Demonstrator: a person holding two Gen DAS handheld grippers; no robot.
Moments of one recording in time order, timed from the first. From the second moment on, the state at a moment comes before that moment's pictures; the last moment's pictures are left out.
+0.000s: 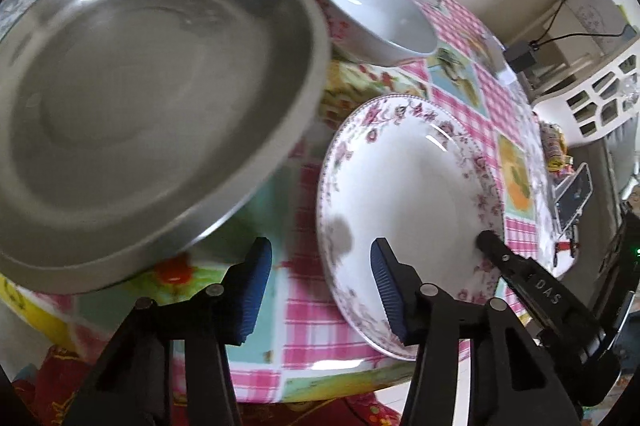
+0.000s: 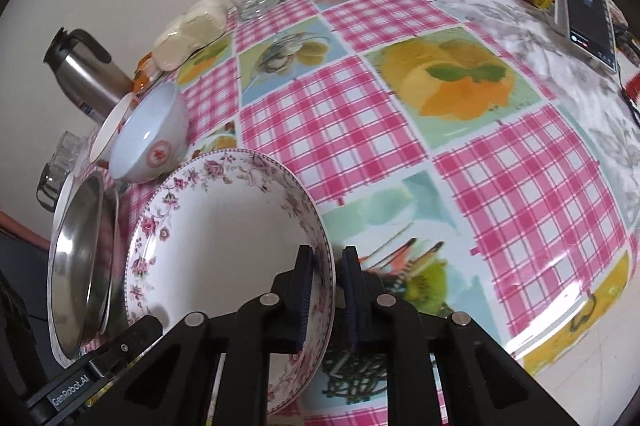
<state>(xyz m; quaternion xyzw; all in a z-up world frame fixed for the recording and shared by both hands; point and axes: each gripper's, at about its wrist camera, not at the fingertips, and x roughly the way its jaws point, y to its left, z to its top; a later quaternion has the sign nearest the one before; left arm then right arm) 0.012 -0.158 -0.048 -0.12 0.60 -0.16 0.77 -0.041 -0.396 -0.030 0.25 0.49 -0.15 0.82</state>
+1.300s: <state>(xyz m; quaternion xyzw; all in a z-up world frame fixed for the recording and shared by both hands) 0.027 -0.171 -0.038 -0.17 0.56 -0.21 0.78 -0.056 -0.416 -0.003 0.32 0.41 -0.12 0.84</state>
